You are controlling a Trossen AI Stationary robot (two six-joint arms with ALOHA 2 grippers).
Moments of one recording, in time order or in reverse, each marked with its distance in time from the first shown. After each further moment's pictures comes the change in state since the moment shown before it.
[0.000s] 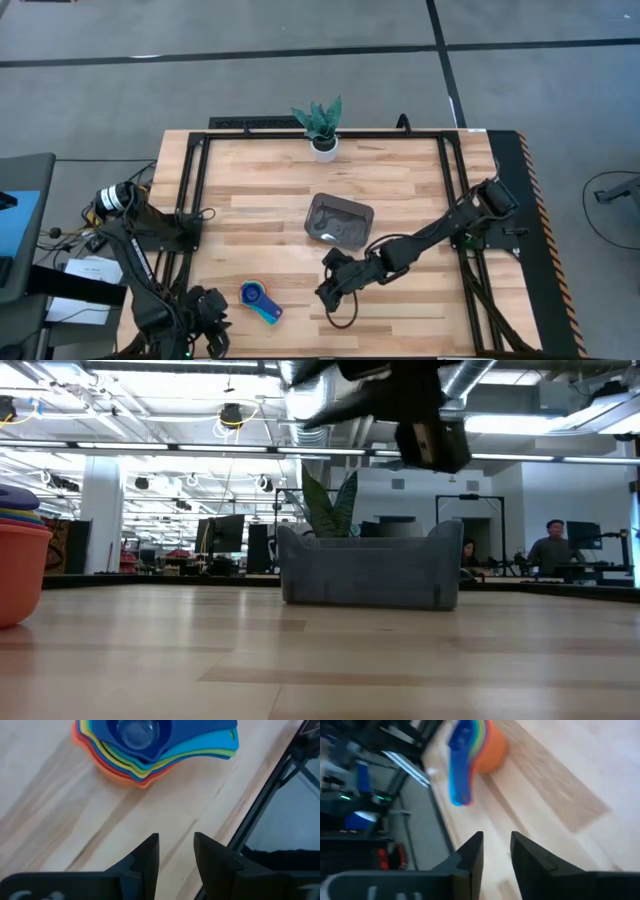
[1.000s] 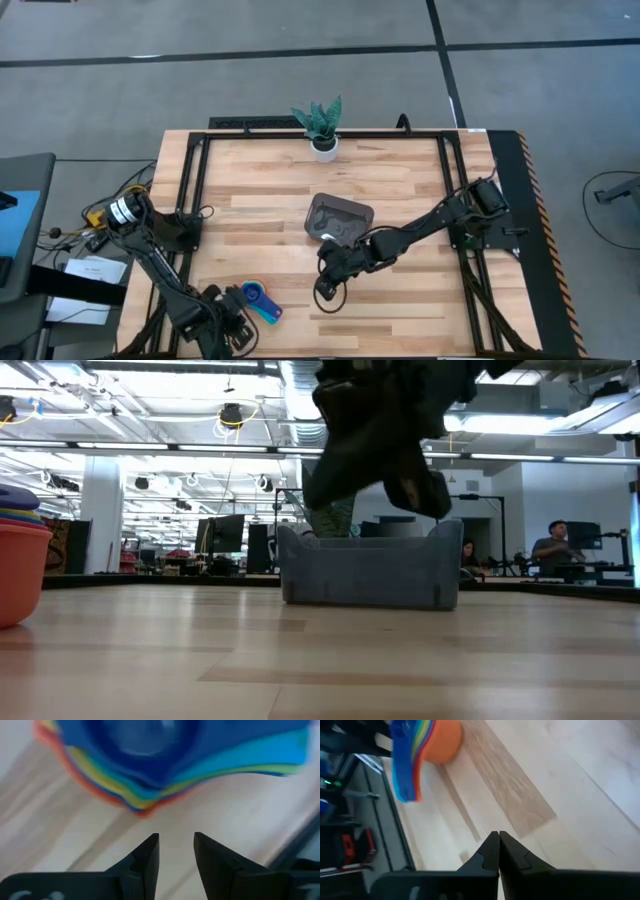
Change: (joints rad) left arm 0.169 0.129 0.000 0.071 0.185 0.038; right arm -0.084 0.050 -0.004 -0.090 -0.103 -0.113
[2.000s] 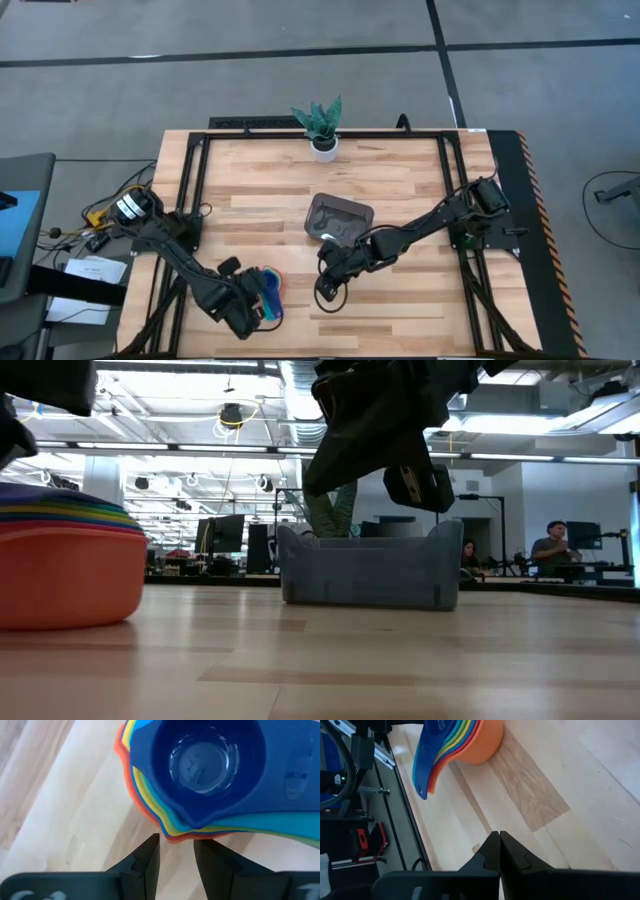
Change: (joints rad) left arm 0.200 0.002 0.000 -0.139 -0.048 0.455; right arm -0.009 -0.008 0.002 0.005 -0.054 0.018
